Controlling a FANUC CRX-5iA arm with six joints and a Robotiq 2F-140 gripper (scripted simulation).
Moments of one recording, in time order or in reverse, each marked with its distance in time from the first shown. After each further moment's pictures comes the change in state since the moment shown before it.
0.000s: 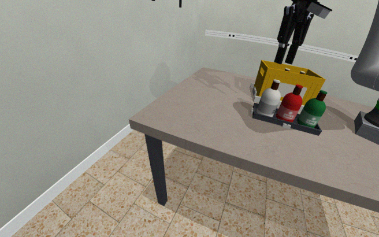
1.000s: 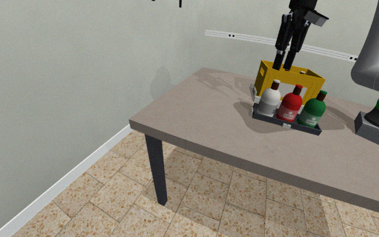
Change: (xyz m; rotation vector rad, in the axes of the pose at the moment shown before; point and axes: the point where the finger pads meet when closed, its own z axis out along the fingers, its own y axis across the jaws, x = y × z) arm 0.000 0.000 0.022 0.000 0.000 0.000
